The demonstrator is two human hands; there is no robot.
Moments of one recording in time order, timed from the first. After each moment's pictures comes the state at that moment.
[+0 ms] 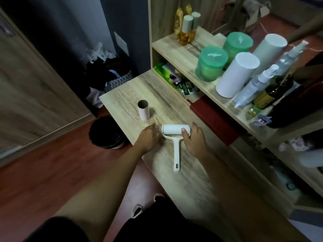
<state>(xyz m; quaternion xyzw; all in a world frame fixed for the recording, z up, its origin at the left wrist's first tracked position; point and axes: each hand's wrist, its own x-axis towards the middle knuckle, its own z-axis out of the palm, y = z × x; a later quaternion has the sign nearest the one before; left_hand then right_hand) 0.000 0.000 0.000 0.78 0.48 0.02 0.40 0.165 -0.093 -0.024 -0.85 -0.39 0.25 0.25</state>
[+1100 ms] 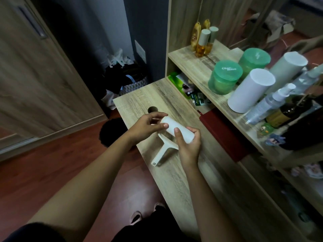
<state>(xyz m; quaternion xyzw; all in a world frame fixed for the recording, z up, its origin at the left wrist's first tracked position) -0.020 0.033 0.061 0.65 0.38 0.18 0.63 0.102 -0.080 0.035 -0.66 -0.21 0.33 0.65</state>
